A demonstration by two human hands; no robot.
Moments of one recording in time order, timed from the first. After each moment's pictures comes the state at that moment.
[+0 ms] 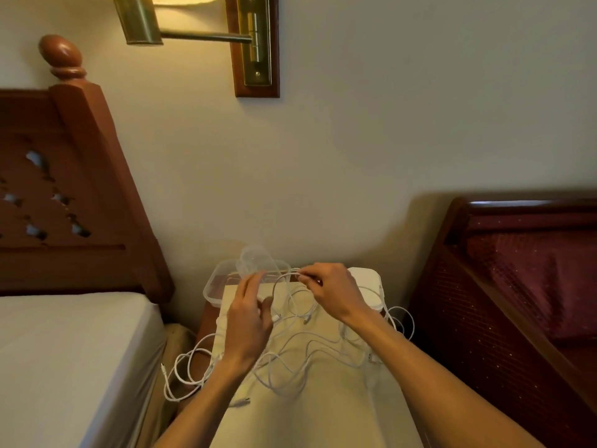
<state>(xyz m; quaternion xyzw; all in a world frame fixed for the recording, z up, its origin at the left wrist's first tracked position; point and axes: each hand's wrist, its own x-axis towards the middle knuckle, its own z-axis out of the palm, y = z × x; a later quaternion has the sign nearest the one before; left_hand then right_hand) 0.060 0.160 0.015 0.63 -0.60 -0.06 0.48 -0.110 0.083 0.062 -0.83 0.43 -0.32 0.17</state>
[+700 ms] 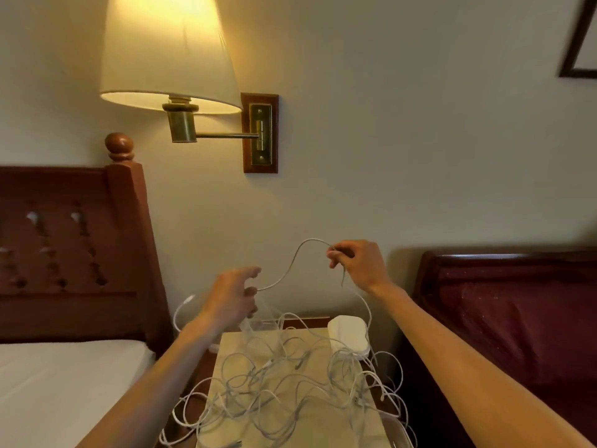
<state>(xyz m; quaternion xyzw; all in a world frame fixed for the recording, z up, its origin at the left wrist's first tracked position) 0.073 0.192 0.184 0.66 -0.62 -0.16 0.39 -0.171 0.084 0.205 -0.79 0.41 -0.42 0.15</state>
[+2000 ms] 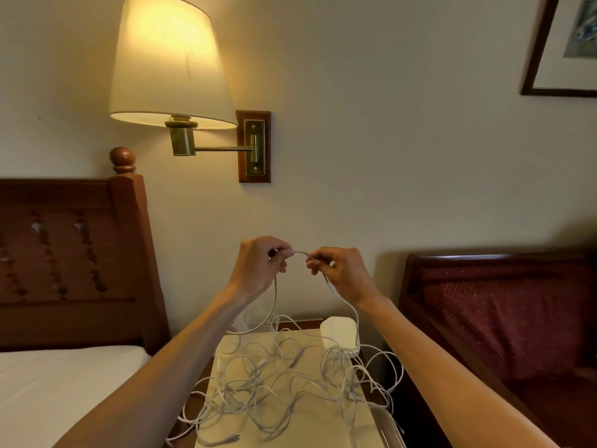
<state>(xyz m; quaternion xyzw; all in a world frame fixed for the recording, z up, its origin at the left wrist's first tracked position) 0.019 0.201 0.242 0.50 -0.71 -0.01 0.50 -0.168 0.140 0.214 -0.84 0.31 -0.44 0.08</state>
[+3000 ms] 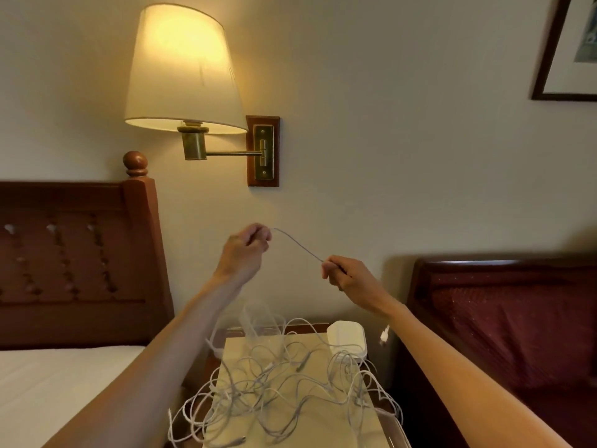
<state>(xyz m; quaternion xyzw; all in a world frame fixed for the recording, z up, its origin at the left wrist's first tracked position) 0.042 0.220 0.267 0.54 -0.55 -0.24 0.59 -0.177 0.139 0.213 -0.83 0.34 -0.37 0.26</state>
